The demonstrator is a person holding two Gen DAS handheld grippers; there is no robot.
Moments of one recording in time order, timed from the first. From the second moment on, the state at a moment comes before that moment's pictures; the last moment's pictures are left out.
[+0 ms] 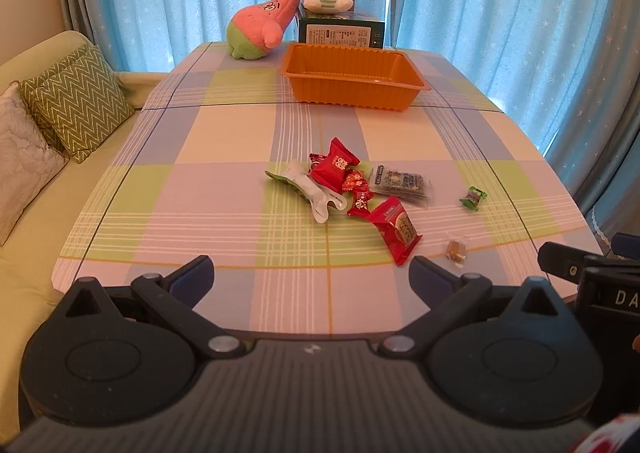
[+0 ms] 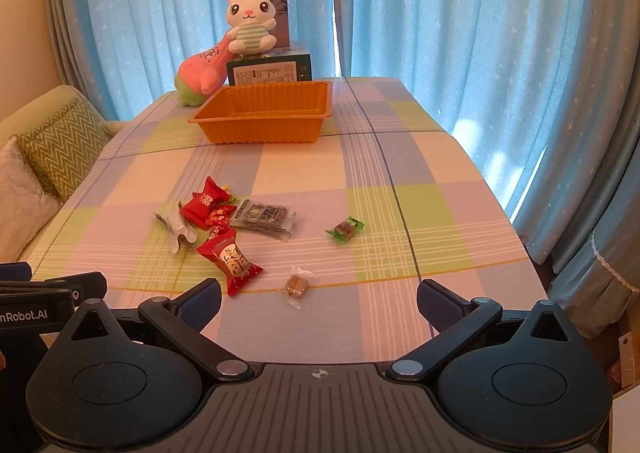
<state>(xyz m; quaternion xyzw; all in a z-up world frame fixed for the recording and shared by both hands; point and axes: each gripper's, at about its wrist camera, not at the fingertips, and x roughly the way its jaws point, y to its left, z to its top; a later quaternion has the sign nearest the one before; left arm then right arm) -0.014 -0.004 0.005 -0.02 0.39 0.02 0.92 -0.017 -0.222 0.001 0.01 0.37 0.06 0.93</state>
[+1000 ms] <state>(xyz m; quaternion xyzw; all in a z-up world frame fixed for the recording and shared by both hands) -0.013 -0.004 0.001 -0.02 0.39 0.01 0.92 -0.018 -0.224 -0.002 0.01 0.37 0.06 0.93</state>
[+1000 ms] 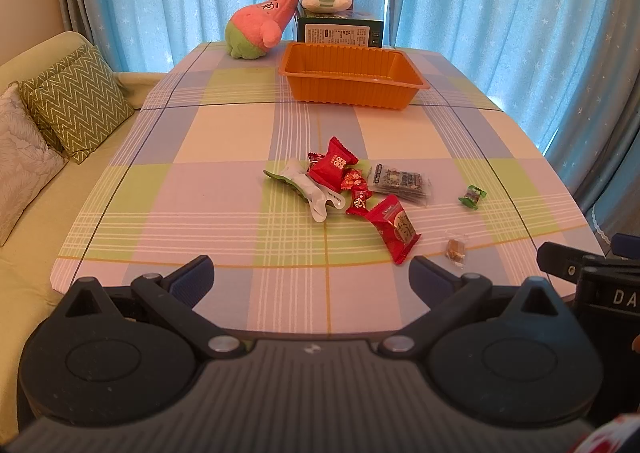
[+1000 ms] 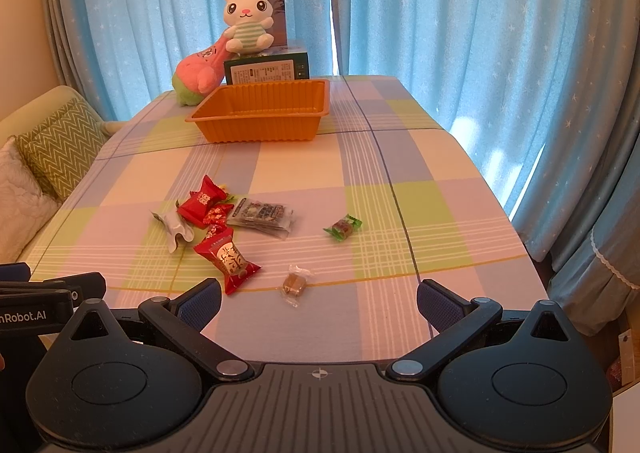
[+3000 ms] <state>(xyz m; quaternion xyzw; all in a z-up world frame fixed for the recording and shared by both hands) 0.005 -0.005 -0.019 -0.02 0.40 0.01 0.92 -0.001 -0.231 -0.025 0.03 0.38 0.05 0.92</state>
